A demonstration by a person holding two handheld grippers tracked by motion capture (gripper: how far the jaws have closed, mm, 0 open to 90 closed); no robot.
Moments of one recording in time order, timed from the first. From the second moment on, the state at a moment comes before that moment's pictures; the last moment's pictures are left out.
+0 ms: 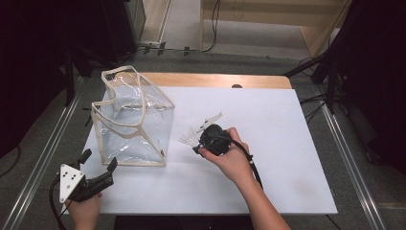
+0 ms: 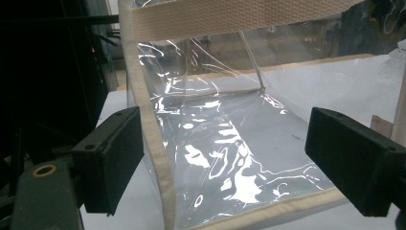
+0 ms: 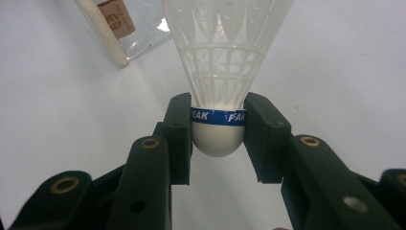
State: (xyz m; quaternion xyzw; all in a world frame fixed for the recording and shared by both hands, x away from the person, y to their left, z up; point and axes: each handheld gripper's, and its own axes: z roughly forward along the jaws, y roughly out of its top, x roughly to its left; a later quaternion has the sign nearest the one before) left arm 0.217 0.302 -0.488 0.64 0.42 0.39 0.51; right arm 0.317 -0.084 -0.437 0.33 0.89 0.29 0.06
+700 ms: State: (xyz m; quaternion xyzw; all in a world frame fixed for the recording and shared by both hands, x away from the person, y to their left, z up) left arm 0.217 0.300 -0.488 0.65 0.41 0.40 0.50; right arm 0.321 -0.080 -0.413 0.32 0.89 0.31 0.06
